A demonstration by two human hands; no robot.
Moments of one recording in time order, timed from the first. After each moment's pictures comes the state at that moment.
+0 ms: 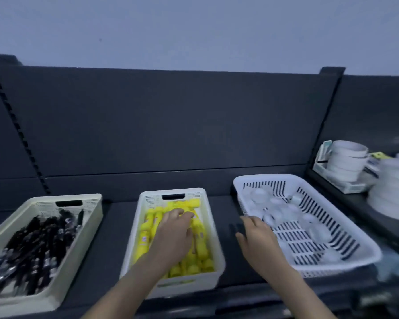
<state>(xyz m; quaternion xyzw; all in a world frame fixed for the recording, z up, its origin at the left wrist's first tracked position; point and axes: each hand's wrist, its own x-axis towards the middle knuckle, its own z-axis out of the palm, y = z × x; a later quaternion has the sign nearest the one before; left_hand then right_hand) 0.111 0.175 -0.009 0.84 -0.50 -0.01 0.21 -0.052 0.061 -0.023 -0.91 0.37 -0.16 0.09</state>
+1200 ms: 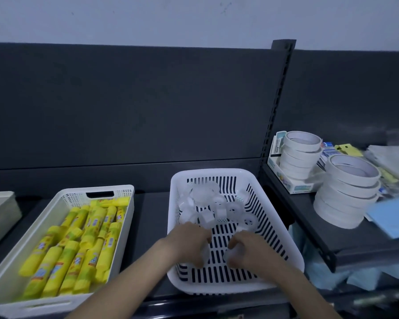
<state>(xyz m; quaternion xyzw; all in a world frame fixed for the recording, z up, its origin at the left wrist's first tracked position) -0.027 -0.010 -0.018 0.77 -0.61 -0.19 -0.06 -0.172 -0.098 -0.029 -0.88 0.35 0.01 0.33</state>
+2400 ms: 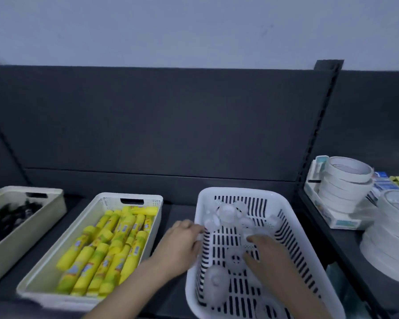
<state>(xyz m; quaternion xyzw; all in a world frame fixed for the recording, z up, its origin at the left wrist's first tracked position) 0.014 0.029 -0.016 0.85 -0.50 -0.01 0.17 -0.140 -0.106 -0.009 -0.94 0.30 -0.05 0.18</state>
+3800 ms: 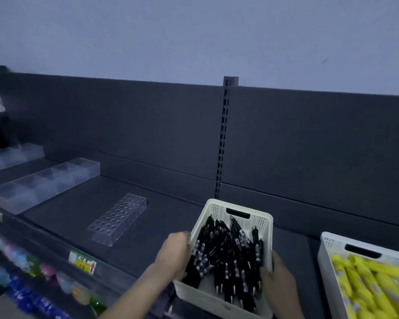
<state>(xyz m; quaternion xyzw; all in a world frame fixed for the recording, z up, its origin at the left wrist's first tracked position) 0.379 0.463 -0.041 0.95 -0.22 -0.05 0.22 0.236 0.287 -0.044 -0.86 0.32 -0.10 0.38</state>
